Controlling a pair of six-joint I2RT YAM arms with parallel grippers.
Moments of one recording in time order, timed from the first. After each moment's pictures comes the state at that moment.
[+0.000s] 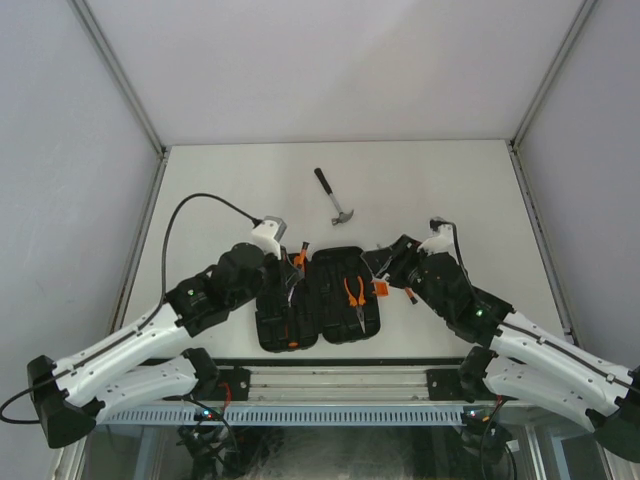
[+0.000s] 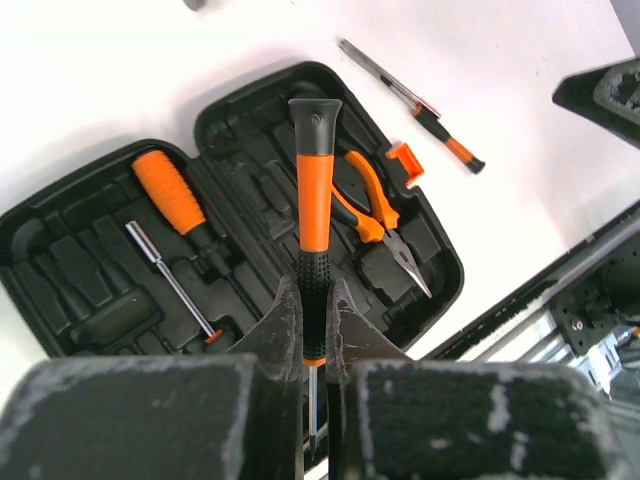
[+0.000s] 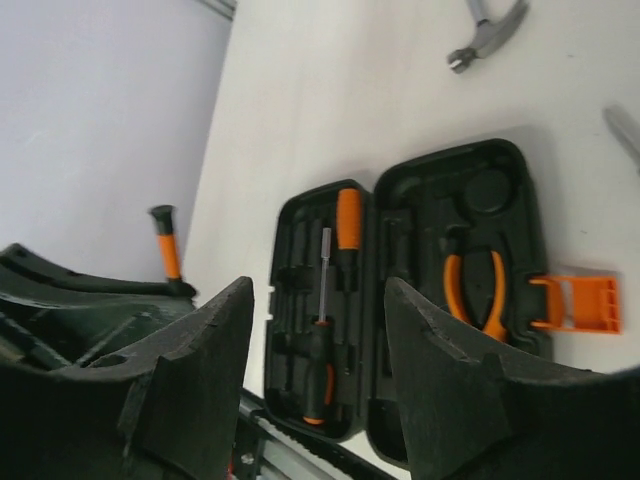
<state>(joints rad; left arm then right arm) -0.90 0.88 0.78 -0.42 -0.16 -0.51 0.86 0.78 0.58 -0.09 0.29 0.96</state>
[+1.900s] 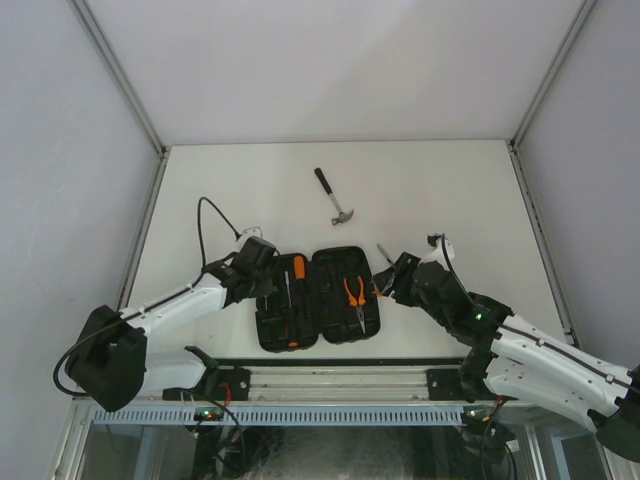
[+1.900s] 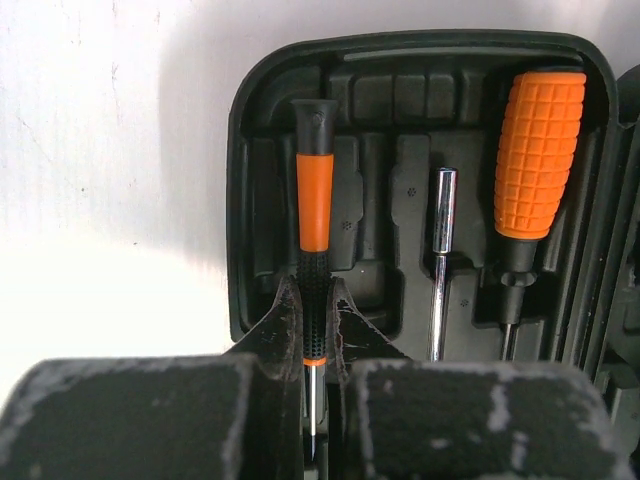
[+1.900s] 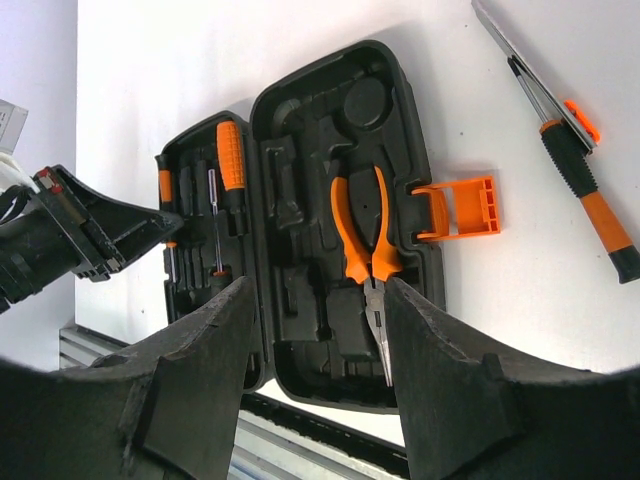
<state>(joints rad) -0.59 1.23 0.64 -0.44 -0.29 -0.71 0.89 0.75 0.54 -0.37 0.34 1.01</state>
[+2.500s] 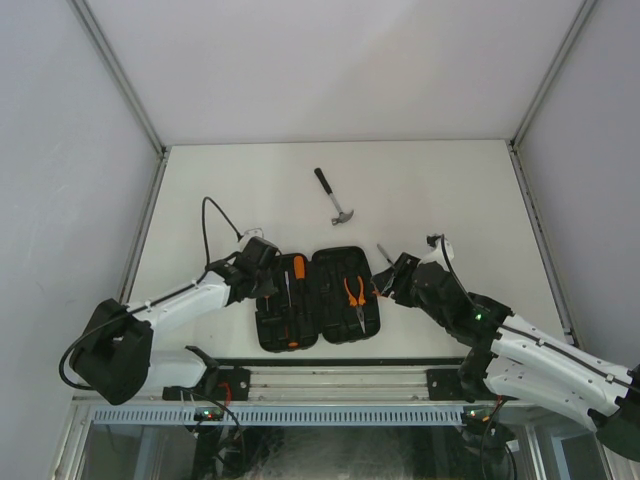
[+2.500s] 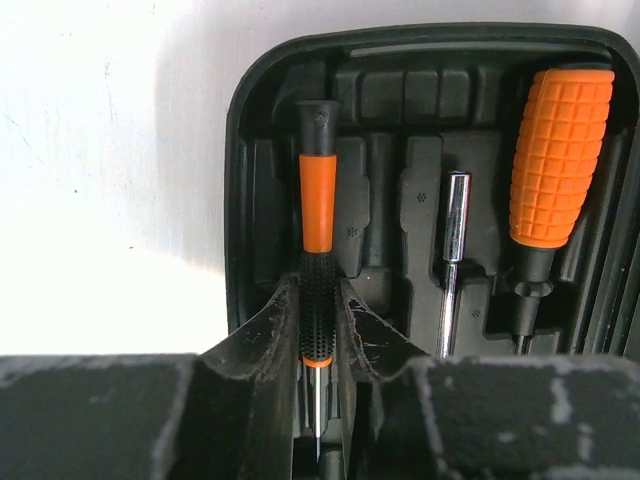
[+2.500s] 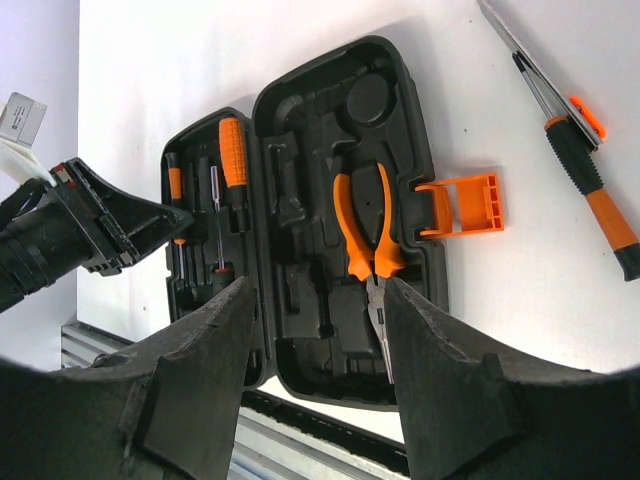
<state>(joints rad) -0.59 1.27 0.64 -0.43 -0.29 -0.71 0.89 0.75 0.54 -0.37 0.34 1.01</state>
